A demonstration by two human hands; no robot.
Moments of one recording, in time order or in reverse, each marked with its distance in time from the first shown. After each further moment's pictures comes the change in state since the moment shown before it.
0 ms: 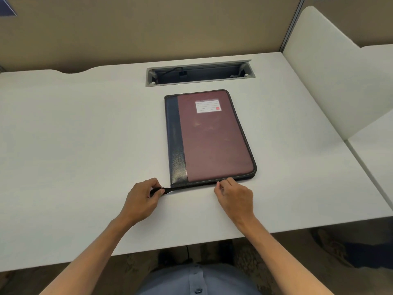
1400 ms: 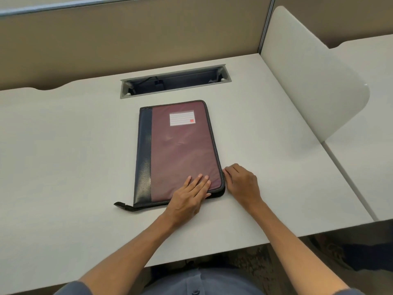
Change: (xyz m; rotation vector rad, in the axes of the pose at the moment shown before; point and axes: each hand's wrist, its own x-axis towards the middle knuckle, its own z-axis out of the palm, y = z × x) left_hand 0.047 0.133 0.140 0.531 0.341 0.941; right_hand 0.051 0.123 -0.017 0.112 0.112 -0.026
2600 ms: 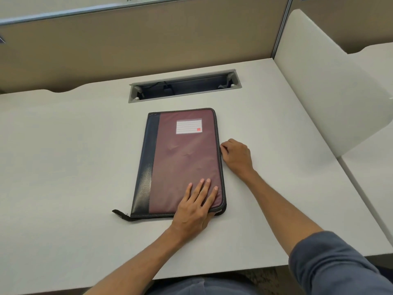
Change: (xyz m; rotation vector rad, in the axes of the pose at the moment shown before) left_hand 0.011 0.010 0.000 0.067 -0.330 -0.160; right_hand 0.117 0.019 0.041 0.124 -0.215 0.092
